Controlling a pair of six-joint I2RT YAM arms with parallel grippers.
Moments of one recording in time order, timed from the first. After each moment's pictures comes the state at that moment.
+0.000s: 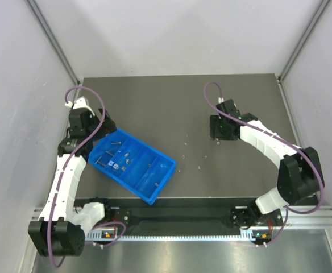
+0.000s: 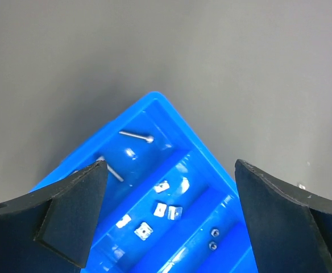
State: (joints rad) left arm 0.01 1.00 0.95 -0.53 -0.04 -0.42; right arm 0.44 1.50 1.11 -0.62 0.14 0.40
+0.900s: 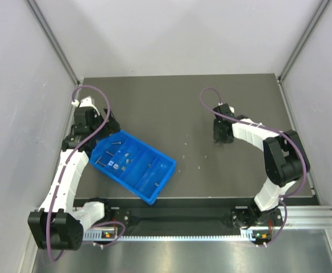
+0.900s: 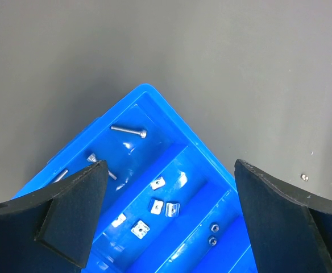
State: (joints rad) left arm -0.02 1.06 0.95 -0.51 -0.01 -0.42; right arm 0.38 1.70 1.05 -0.47 0.22 0.41
